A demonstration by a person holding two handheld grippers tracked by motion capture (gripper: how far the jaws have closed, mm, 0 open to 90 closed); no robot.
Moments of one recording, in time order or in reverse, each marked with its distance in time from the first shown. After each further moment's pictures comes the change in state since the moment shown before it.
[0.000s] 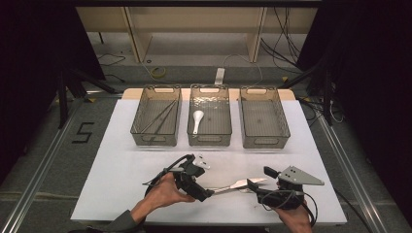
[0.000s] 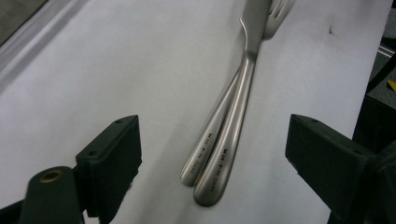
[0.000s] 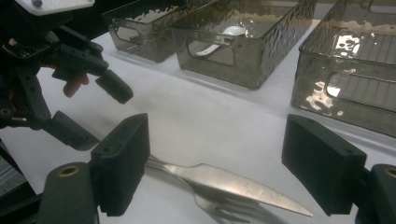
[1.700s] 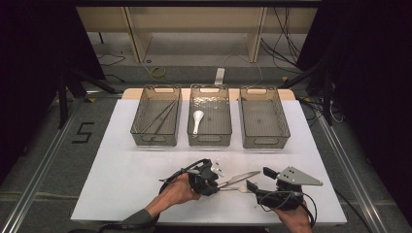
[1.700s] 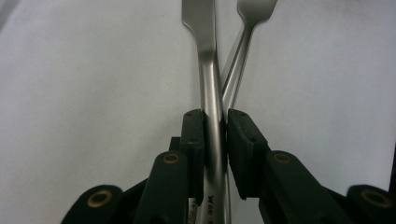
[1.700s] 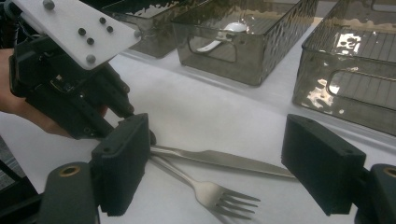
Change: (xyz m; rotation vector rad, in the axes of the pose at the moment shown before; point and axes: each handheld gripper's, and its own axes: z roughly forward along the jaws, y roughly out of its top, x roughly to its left) left arm -0.003 0.015 0.039 0.080 -0.035 0.145; right arm 0.002 0.000 0.001 0.014 -0.003 -0.013
